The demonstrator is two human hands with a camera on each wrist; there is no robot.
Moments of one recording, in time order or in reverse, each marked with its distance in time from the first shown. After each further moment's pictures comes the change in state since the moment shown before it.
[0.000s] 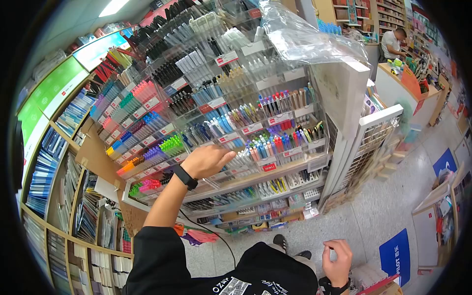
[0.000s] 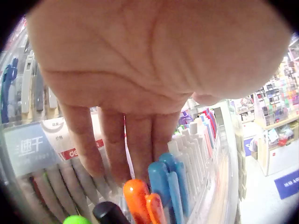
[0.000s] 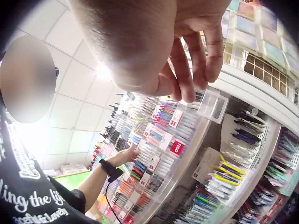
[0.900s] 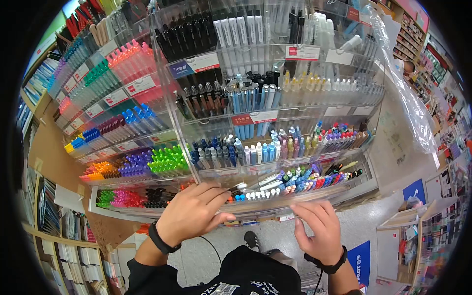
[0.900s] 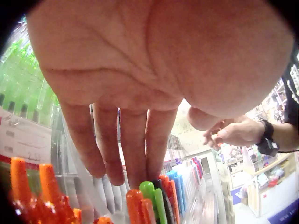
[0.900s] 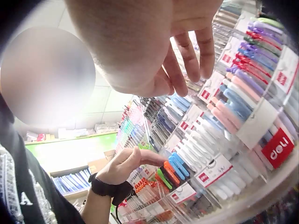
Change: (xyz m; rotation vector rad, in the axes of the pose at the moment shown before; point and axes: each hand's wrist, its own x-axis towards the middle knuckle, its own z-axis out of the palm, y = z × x) left_hand -0.057 -0.104 0.030 -0.172 0.382 0.220; right_hand 0.245 -0.167 0.168 -0.205 -0.258 -0.549
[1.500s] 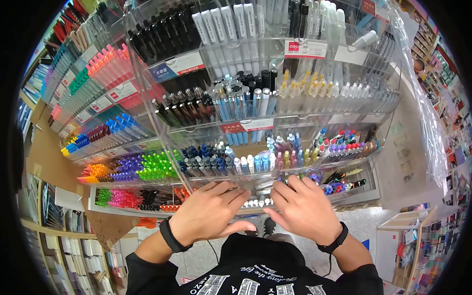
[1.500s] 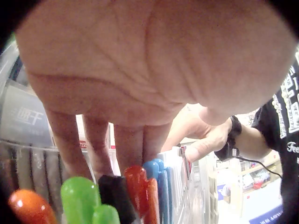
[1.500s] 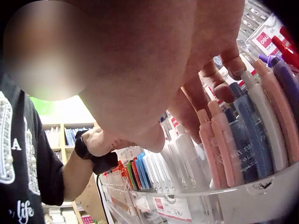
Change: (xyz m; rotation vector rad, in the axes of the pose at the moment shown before) left_hand 0.054 0.021 0.016 -0.010 -0.160 -0.004; right_hand 0.075 0.044 0.008 -0.257 -0.433 -0.322
